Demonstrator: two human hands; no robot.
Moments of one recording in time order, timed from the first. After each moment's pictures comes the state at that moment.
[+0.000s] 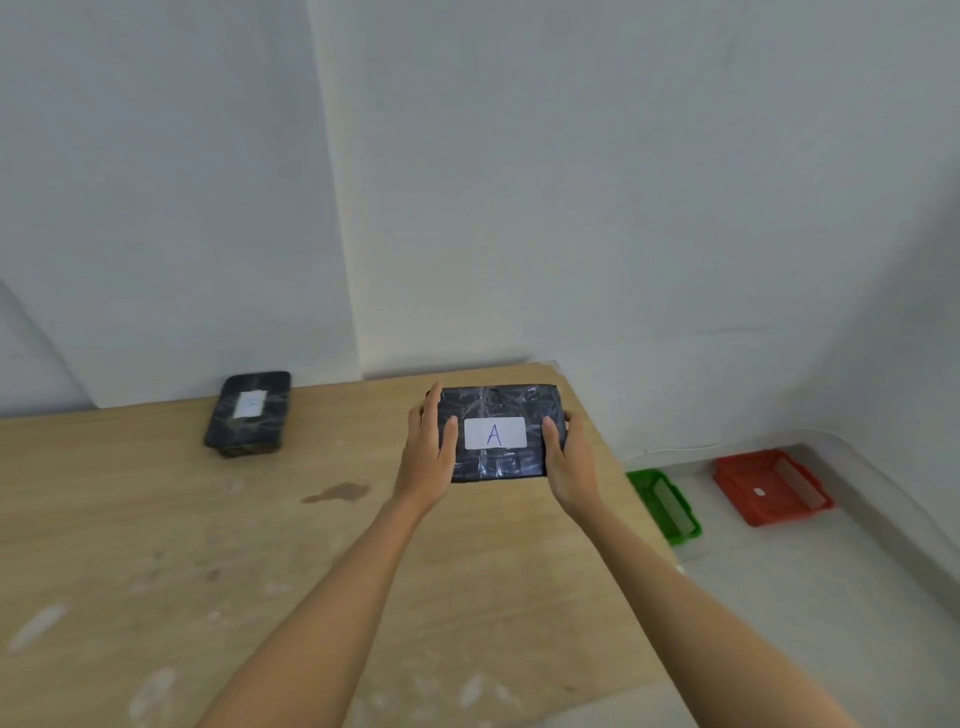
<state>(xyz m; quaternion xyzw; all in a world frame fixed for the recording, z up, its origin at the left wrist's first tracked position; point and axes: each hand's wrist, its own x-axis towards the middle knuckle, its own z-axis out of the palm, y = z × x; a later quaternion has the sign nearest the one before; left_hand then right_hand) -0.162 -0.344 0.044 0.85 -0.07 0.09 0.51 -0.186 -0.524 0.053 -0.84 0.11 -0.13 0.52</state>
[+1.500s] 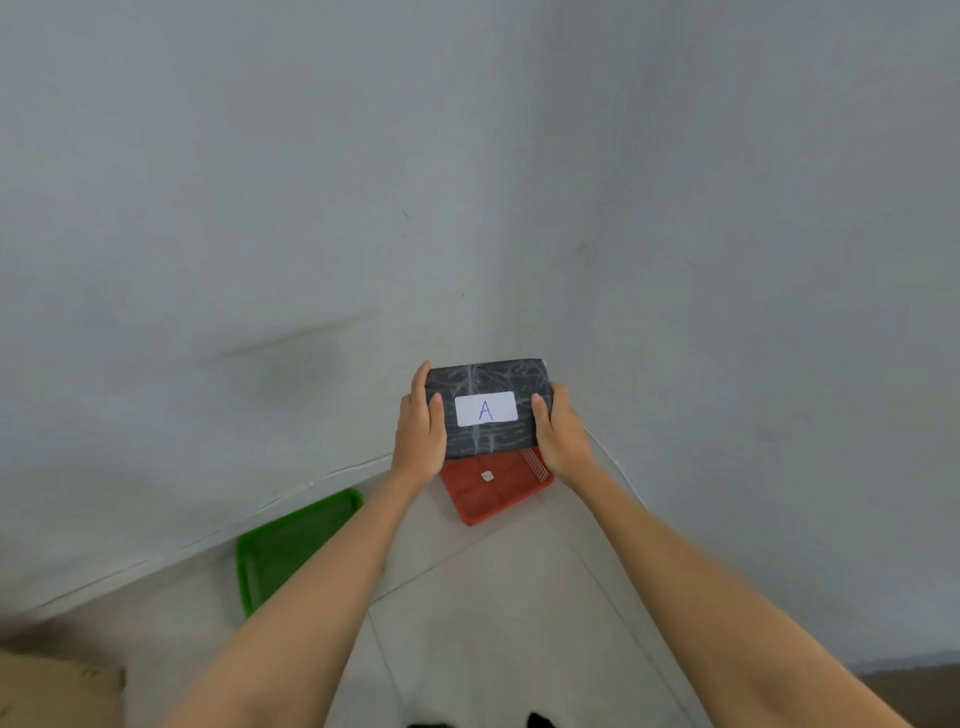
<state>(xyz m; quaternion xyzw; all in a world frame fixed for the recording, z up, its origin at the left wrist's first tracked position) 0.025 -1.338 -0.018 0.83 -0.11 -0.02 0.55 -0.046 -1.507 -0.003 -0.85 0.23 -0.09 0.46</state>
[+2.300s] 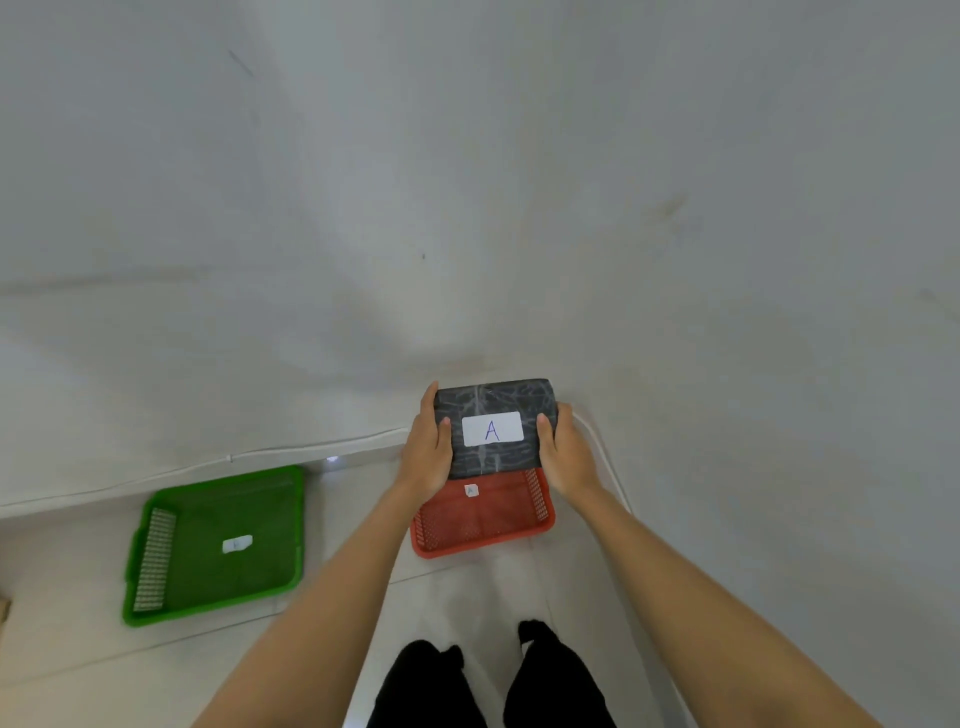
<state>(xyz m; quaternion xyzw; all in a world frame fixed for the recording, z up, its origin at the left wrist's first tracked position) 0.204 -1.556 -0.253 0.84 0.02 -0.10 0.53 0.180 -1.739 -0.242 -0.88 0.15 0.05 0.45</state>
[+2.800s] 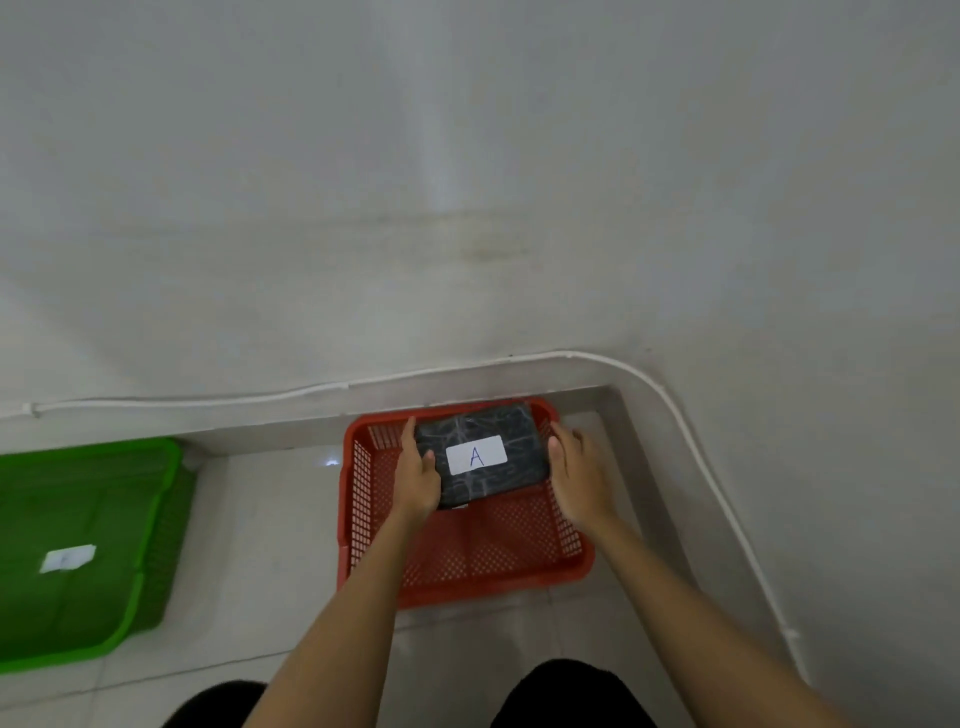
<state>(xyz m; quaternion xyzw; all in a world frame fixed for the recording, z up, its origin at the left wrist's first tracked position) 0.267 -1.610 -0.652 0.81 0.18 -0.10 0.54 0.257 -1.811 -0.642 -0.94 0.10 0.07 0.33</state>
